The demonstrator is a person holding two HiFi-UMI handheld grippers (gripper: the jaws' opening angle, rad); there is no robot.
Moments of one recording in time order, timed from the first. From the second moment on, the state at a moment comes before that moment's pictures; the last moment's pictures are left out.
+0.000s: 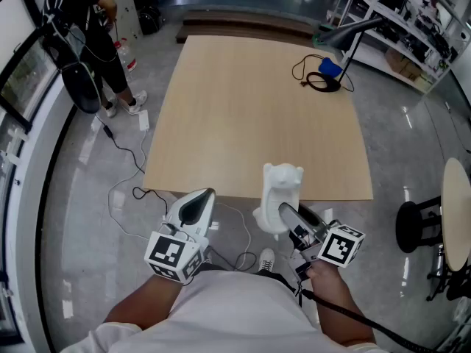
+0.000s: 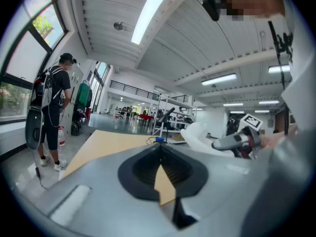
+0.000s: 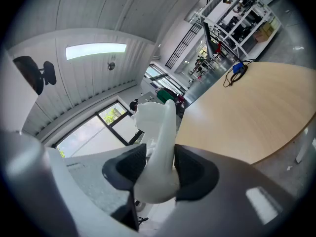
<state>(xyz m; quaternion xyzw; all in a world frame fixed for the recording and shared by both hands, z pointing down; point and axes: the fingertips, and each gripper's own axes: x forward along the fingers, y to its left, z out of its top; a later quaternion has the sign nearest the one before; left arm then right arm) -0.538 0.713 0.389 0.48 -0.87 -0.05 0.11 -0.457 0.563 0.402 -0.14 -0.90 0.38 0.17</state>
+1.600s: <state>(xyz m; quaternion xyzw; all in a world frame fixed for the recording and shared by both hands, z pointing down) -0.438 0.569 0.406 0.74 -0.66 0.00 0.12 -0.287 0.517 0.416 0.16 -0.88 0.44 0.03</state>
